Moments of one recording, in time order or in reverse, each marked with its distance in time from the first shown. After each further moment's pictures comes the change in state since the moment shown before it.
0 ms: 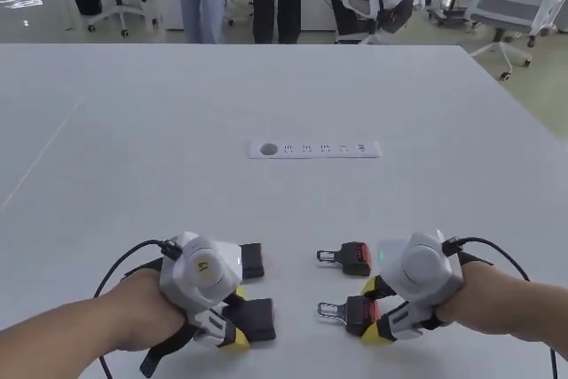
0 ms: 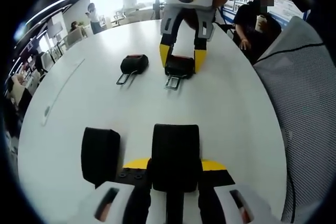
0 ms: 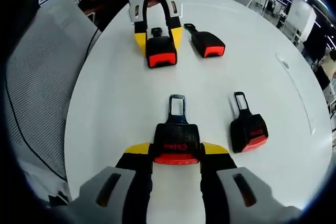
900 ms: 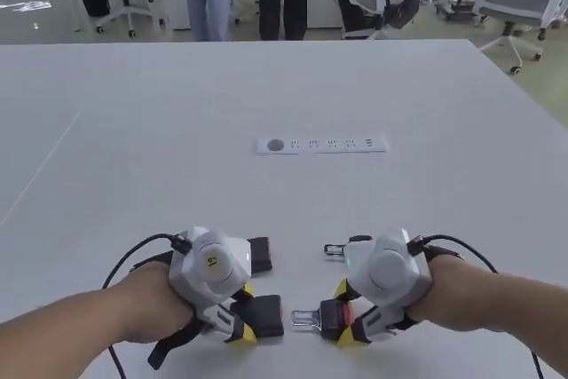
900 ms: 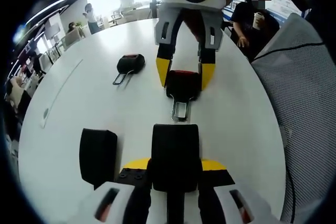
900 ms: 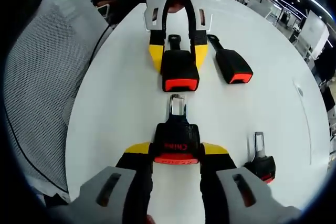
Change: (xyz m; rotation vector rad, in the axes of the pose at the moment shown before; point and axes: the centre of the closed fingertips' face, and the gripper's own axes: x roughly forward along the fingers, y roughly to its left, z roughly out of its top) left arm 0.001 -0.004 -0.001 0.014 0.016 -0.008; right arm 0.028 0.021 0.046 -0.116 0.003 0.050
